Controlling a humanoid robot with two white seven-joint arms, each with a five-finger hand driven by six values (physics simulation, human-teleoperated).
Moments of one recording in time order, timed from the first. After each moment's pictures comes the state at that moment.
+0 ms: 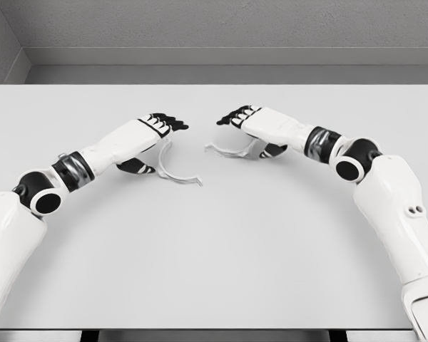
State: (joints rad) left arm -0.44 0.38 -0.33 -1.26 -0.73 -0.61 -0.26; right arm -0.64 -0.26 0.41 -1.07 0.86 -0.61 0.37
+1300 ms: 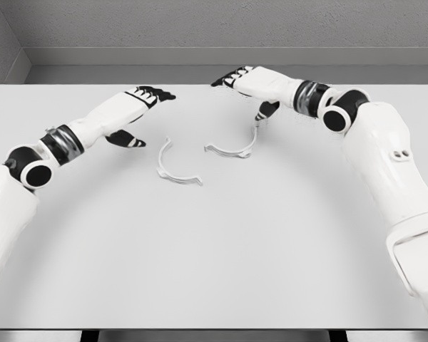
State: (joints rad) left arm -0.57 0.38 -0.34 -1.11 -0.67 -0.61 -0.25; right arm -0.95 -0.18 0.48 -0.76 0.89 -0.60 0.36
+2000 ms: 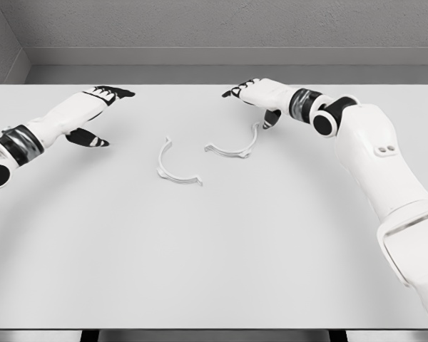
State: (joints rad) left arm -0.57 0.52 -0.34 -1.07 -0.58 -0.61 -0.25; right arm -0.99 -0.14 0.61 -0.58 0.92 -0.48 0.29
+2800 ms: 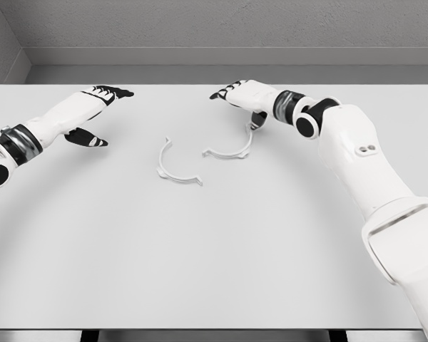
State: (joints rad) left arm -0.58 0.52 -0.34 -1.06 -0.58 -0.61 -0.25; right arm -1.00 -0.08 0.64 -0.54 0.95 -0.46 0.26
